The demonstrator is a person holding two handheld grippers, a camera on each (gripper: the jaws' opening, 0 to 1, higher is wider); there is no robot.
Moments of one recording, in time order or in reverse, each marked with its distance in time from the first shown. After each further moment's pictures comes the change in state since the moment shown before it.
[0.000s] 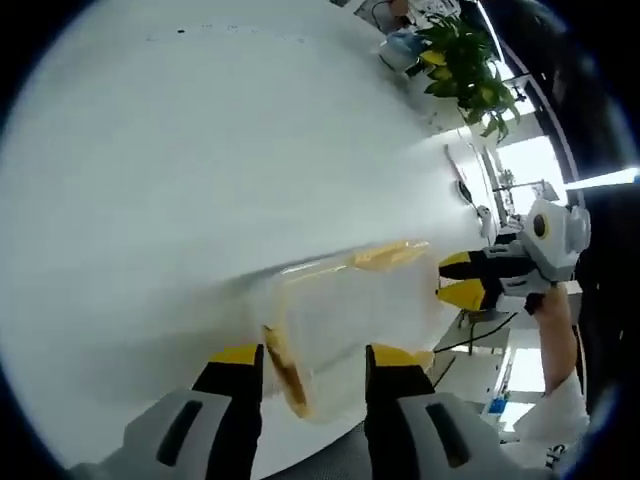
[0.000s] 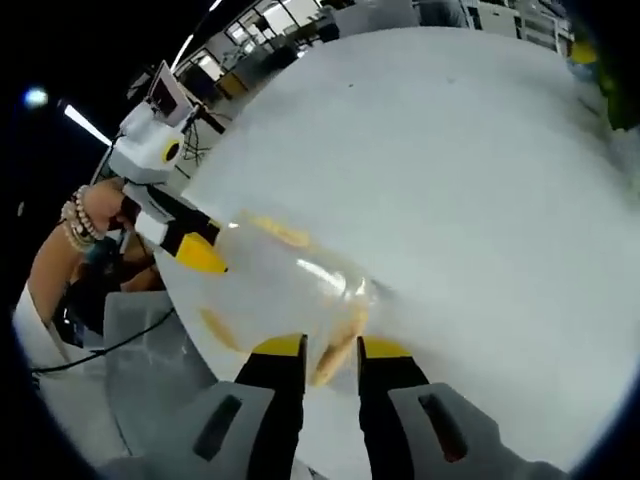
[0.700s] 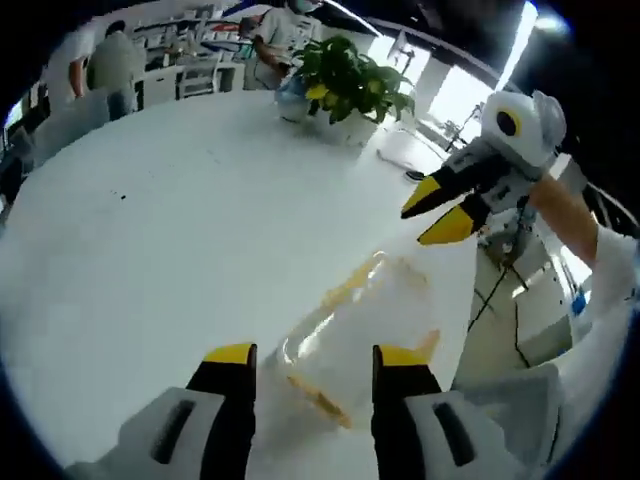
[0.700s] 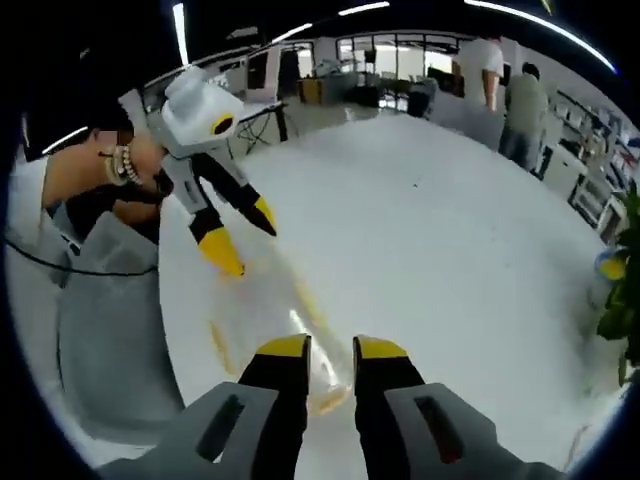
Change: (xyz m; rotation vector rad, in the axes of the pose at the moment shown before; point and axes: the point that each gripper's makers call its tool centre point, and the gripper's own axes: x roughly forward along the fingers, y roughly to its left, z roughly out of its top) left arm -0.044 -0.021 0.042 0.720 -0.341 0.063; right arm -0.025 0.053 0.068 -0.597 -0.202 0.065
